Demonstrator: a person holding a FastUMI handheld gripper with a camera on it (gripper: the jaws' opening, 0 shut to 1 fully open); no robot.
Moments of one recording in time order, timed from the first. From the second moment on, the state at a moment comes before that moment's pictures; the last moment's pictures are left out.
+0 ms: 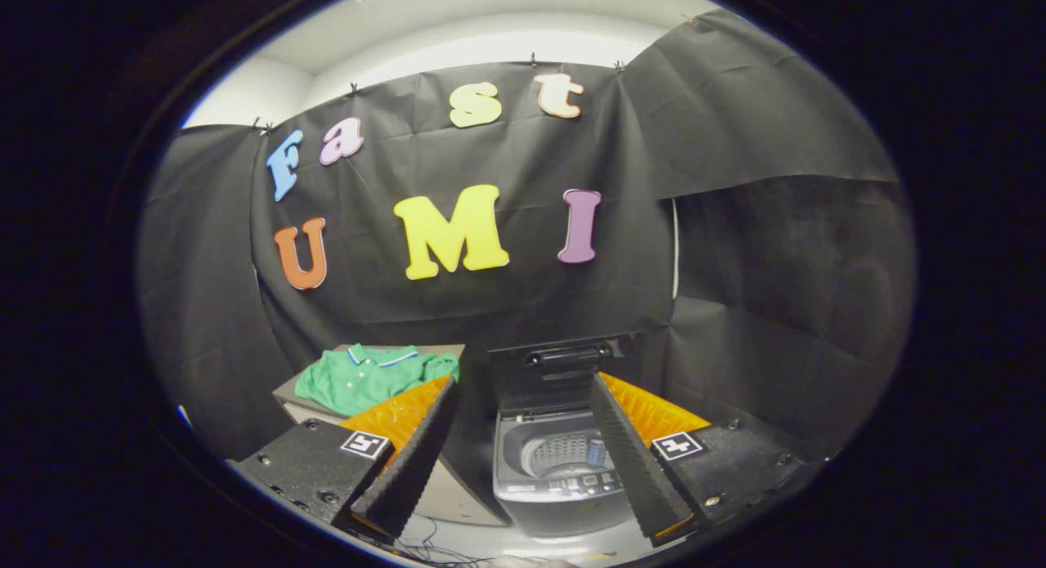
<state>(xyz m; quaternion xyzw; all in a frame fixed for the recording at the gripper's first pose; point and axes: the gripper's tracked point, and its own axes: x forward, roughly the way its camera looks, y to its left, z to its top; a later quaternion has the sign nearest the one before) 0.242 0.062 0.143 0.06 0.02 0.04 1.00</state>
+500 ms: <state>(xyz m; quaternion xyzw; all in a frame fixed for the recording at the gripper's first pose) 0.361 0.214 0.163 0.04 0.05 0.14 0.99</state>
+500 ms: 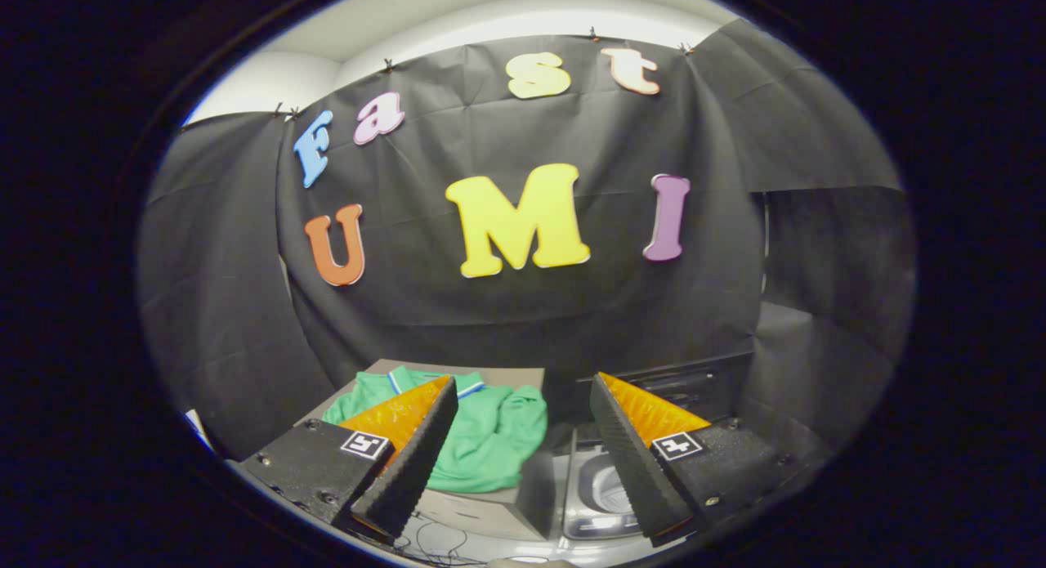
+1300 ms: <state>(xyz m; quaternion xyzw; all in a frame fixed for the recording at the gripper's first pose) 0.461 0.388 0.050 0.02 0.20 0.14 0.97</state>
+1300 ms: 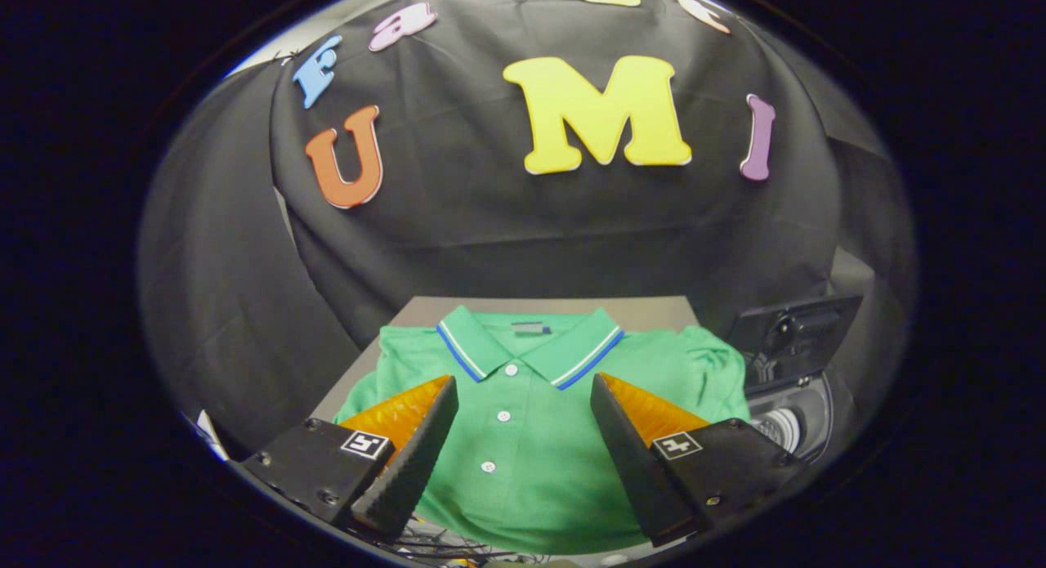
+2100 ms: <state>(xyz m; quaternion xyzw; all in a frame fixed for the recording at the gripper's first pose) 0.474 0.397 0.019 -0.05 0.22 0.10 0.97</state>
